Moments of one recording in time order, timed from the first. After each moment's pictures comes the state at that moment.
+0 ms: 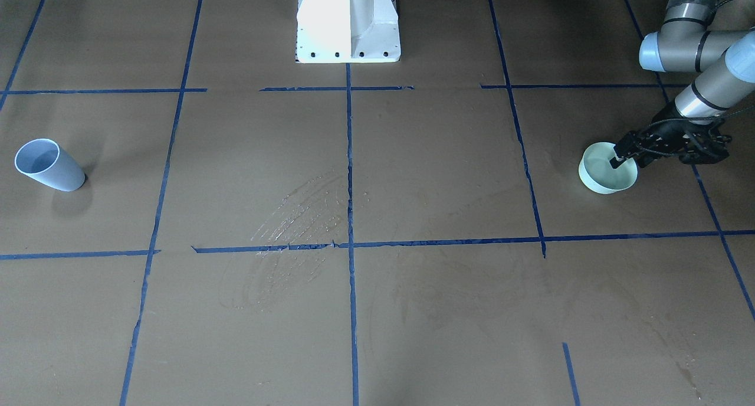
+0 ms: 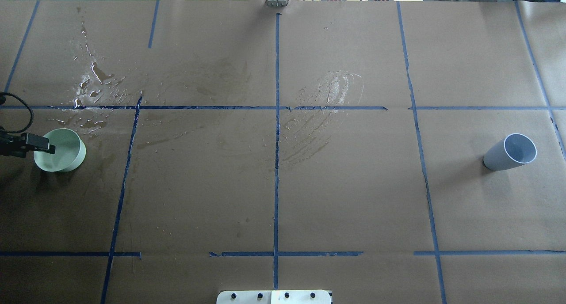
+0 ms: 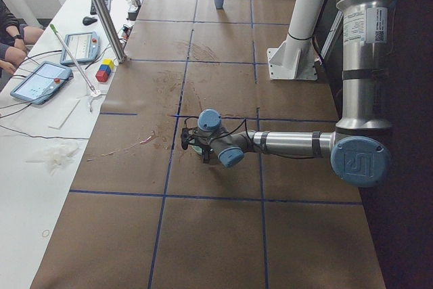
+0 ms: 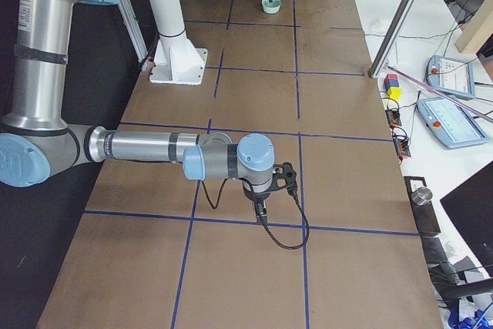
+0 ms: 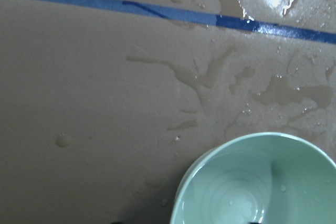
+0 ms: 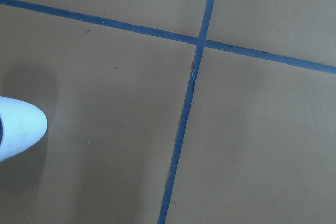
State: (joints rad) left arm -0.98 -1.49 -1.53 -2.46 -2.22 -1.00; right arm 1.56 -1.76 1.76 -1.48 2.36 -0.13
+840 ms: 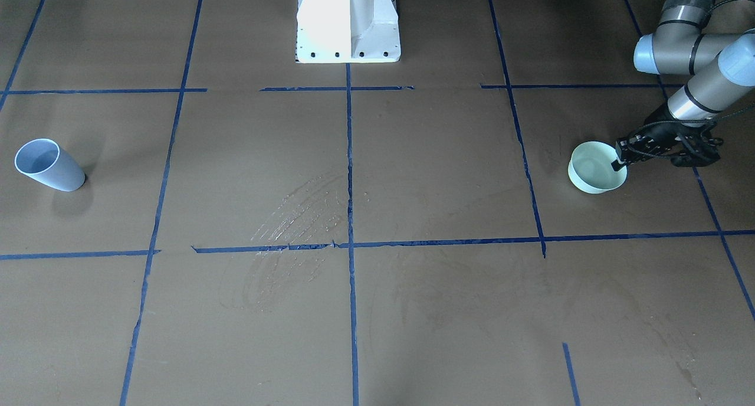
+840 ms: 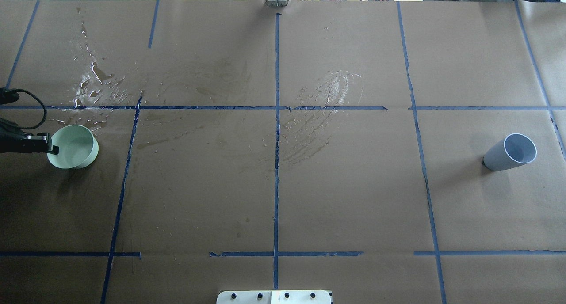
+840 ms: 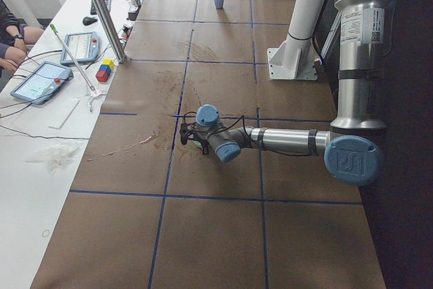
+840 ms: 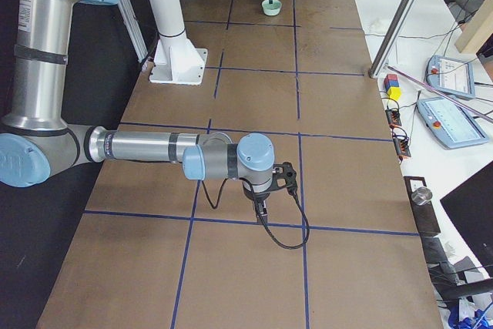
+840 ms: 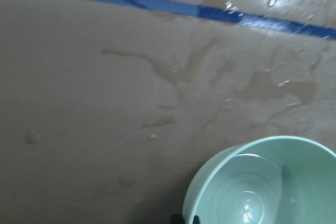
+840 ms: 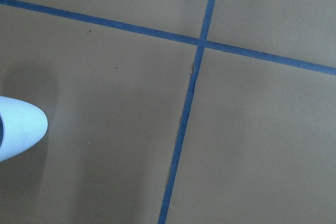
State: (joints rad) left arm -0.97 -1.54 -1.55 -2.44 -2.24 -1.07; right arm 1.56 -1.76 1.76 -1.48 2.36 -0.13
